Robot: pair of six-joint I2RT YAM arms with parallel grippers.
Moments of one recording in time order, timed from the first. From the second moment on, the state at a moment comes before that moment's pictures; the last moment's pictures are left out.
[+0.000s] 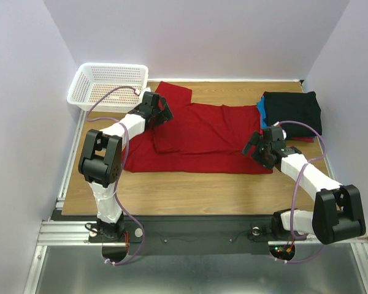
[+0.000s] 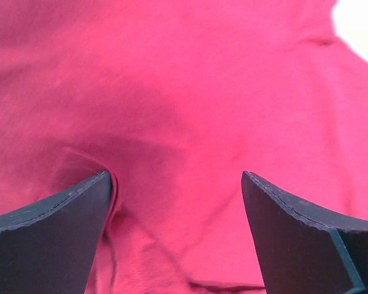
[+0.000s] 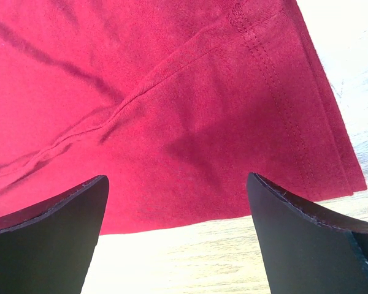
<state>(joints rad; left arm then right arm) -0.34 1.88 1.29 -0.17 -0.13 -0.66 0.18 1.25 0.69 -0.35 0.09 0.71</state>
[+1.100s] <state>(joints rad) -0.46 1.60 0.90 -0.16 -0.10 -0.74 0.18 1.24 0.69 -0.35 0.08 0.69</state>
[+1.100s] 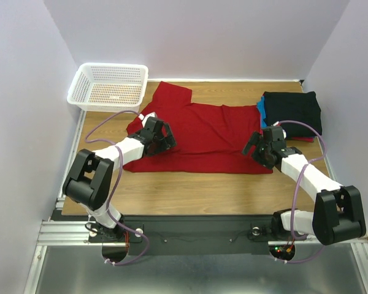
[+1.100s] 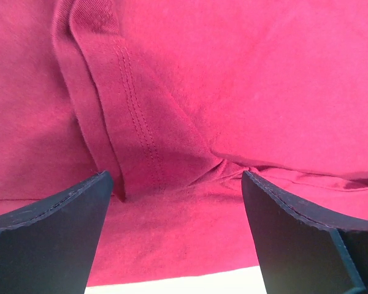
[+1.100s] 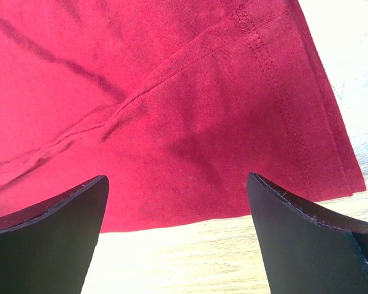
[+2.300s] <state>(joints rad) -0.47 2.05 1.46 -0.12 -0.03 -0.61 0.18 1.25 0.69 -0.36 0.09 0.69</state>
